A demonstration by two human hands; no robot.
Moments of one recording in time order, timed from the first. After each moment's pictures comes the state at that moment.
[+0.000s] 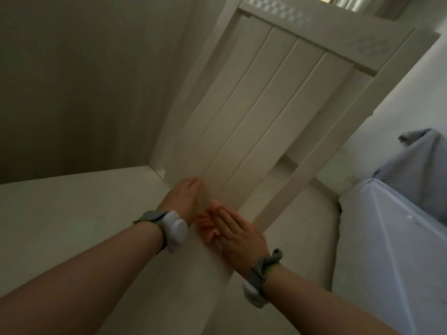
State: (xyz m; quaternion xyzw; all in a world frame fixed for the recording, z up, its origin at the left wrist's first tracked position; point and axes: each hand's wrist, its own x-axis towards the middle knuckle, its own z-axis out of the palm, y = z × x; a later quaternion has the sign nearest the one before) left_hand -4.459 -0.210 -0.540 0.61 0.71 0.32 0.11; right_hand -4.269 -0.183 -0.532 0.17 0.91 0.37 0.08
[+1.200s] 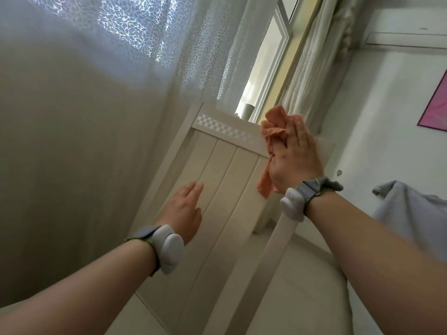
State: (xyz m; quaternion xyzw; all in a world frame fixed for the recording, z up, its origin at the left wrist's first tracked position) left_hand -4.470 -0.164 -0.355 0.62 0.64 0.44 -0.04; right_hand -4.285 -0.075 -0.199 0.41 0.77 0.41 -0.26
